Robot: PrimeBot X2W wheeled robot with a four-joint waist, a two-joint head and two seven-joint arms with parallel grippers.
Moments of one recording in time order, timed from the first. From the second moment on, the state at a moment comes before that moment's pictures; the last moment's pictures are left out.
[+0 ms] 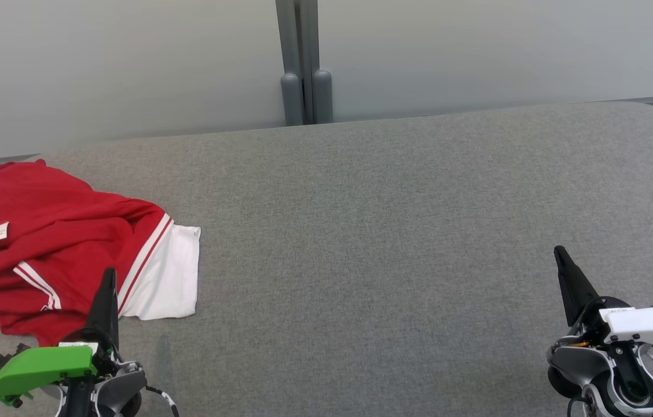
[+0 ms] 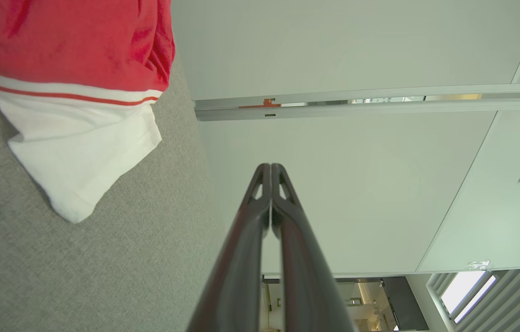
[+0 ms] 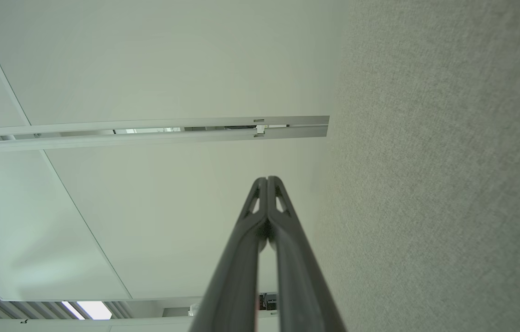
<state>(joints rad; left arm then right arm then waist) -0.10 0.05 0.11 0.25 -1.61 -0.13 0.11 -0.11 -0.05 -0.11 0.24 1.61 0.13 0.11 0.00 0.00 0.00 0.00</state>
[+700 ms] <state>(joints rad) -0.10 0.05 0.11 0.25 -1.61 -0.13 0.11 -0.11 -0.05 -0.11 0.24 1.61 0.13 0.11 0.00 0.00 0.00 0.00</state>
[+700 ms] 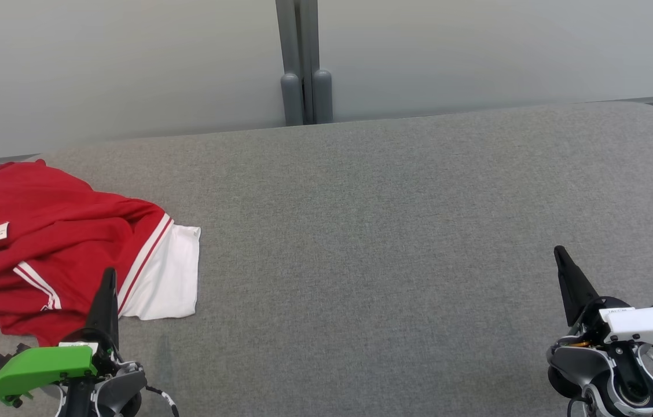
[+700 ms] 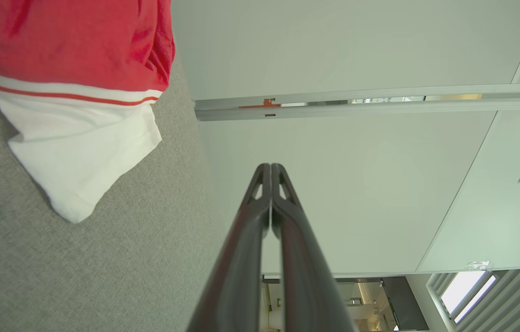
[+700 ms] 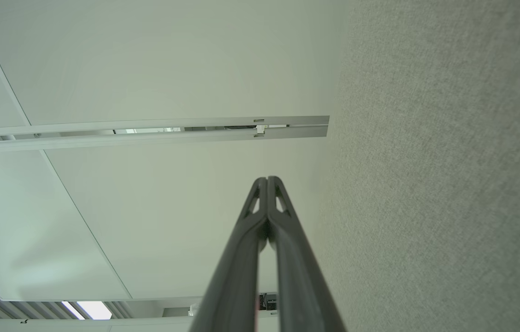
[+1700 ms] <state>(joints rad) -0.06 0.04 0.08 0.23 -1.47 -0.13 0.03 -0.06 -0.04 -0.08 0.23 1.48 0.13 0.03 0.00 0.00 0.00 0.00</state>
